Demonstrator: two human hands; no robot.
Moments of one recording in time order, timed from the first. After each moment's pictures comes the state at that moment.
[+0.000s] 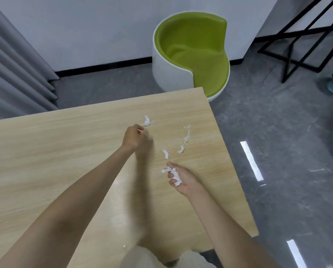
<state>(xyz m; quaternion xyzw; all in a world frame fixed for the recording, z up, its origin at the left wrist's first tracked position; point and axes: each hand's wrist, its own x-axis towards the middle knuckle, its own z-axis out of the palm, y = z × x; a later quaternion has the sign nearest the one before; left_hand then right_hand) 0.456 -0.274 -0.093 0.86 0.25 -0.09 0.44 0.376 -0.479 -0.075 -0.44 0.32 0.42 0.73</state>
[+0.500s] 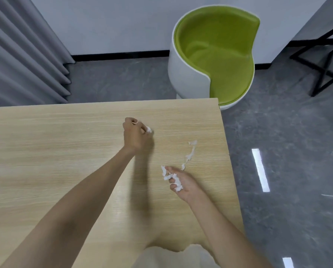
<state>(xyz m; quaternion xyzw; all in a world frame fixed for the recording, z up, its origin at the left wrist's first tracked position) 0.507 -0.272 -0.124 0.89 0.27 0.02 0.36 0.446 -0.487 -0.097 -0.48 0.28 0.49 0.67</state>
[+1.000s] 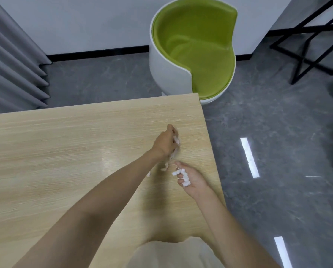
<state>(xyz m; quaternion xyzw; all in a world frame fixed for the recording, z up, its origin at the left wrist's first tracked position) 0.538 -0.412 -0.102 0.88 0.10 -0.19 0.42 0.469 -0.546 -0.093 -0.46 0.36 0.40 0.70</state>
